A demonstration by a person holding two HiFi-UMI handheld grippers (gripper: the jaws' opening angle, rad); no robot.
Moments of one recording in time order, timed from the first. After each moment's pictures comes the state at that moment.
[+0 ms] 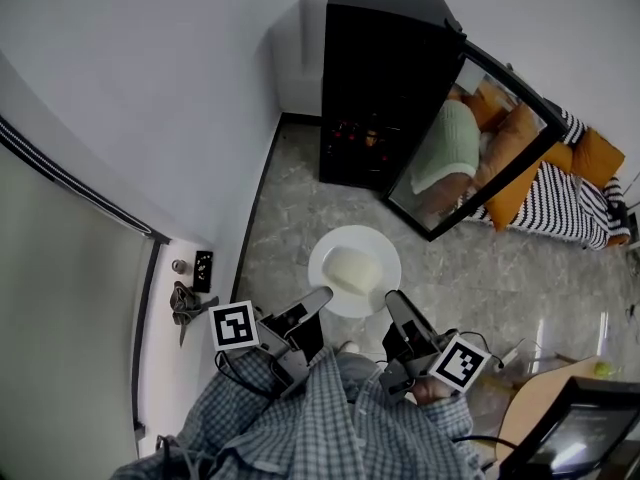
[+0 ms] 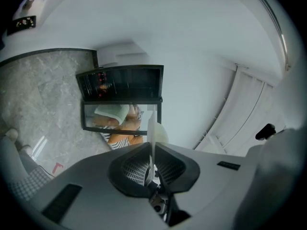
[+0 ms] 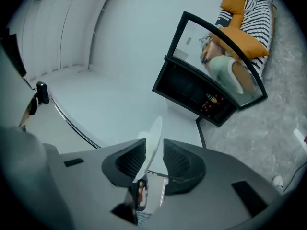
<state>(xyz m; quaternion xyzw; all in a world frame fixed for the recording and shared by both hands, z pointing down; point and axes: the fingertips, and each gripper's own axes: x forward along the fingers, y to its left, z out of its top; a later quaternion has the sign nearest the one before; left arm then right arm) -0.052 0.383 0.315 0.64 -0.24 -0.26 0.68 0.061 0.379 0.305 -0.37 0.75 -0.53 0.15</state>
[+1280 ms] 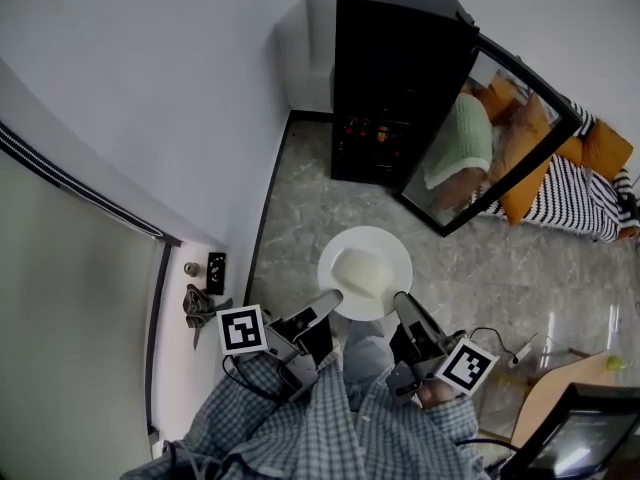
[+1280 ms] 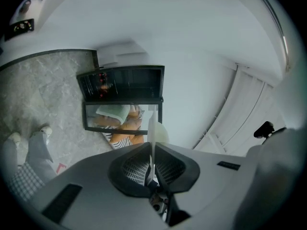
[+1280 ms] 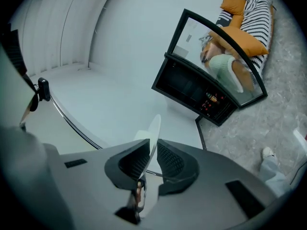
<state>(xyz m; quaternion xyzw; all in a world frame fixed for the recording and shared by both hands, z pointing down) -0.071 0.390 0.326 0.64 -0.24 -0.25 0.69 0.037 0.384 0.319 -0.38 0.75 -0.53 0.15</state>
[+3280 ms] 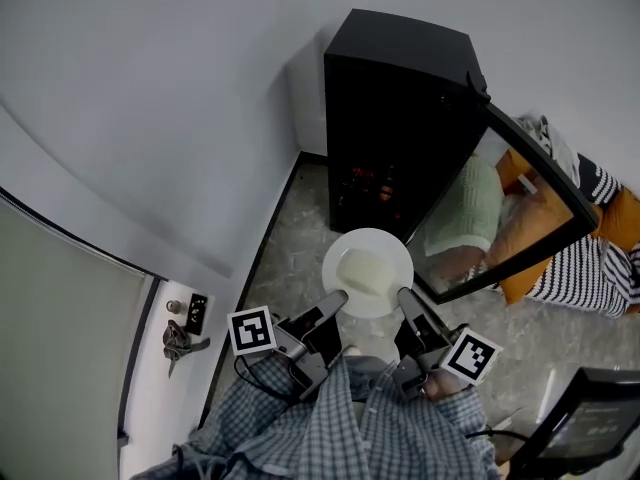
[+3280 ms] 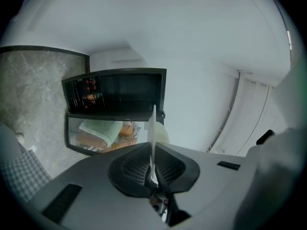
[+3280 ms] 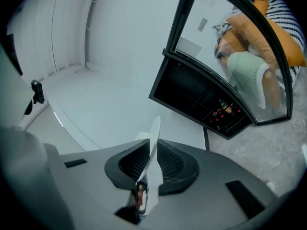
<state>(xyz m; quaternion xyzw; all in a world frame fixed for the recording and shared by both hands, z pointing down) 0.009 0.183 0.319 0.62 -0.29 -0.32 0.65 0.114 0.155 0.310 -0.31 0.78 -0.53 0.12</state>
